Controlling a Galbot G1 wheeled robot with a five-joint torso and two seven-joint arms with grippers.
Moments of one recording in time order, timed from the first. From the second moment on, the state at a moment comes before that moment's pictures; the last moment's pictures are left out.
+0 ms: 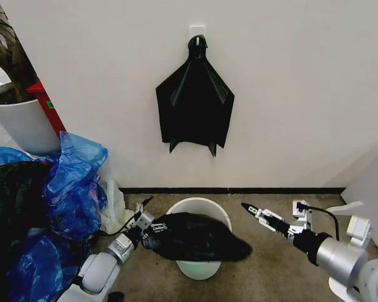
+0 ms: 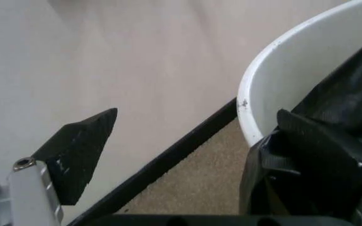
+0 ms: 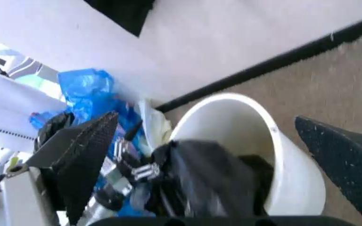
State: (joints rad) left arm 1.34 -1.13 -0.33 -1.74 0.05 -0.16 0.27; right arm -1.64 1.06 0.85 2.50 1.63 -0.73 0.41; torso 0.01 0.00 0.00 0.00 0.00
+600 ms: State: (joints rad) left arm 1.42 -1.13 -0.38 -1.99 -0.22 -0.13 0.25; right arm -1.58 1.10 0.73 2.50 1.52 -0.73 0.49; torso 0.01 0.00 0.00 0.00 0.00
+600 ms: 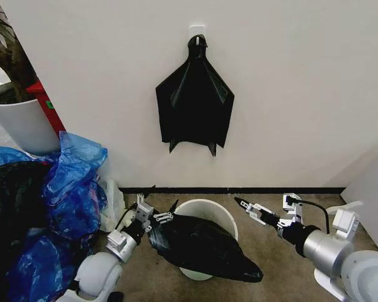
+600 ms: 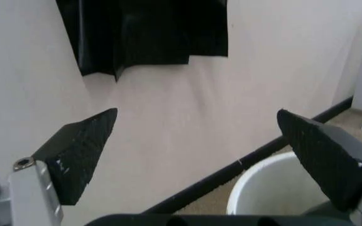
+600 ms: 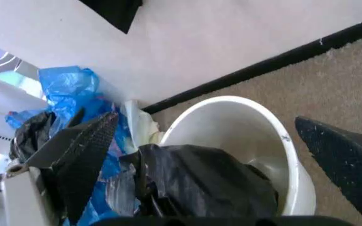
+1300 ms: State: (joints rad) left arm 1.64 -1.17 -0.48 -2.21 -0.50 0.04 0.02; right arm -1.47 0.96 0.72 2.31 1.01 -0.66 0.02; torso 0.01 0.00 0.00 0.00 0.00
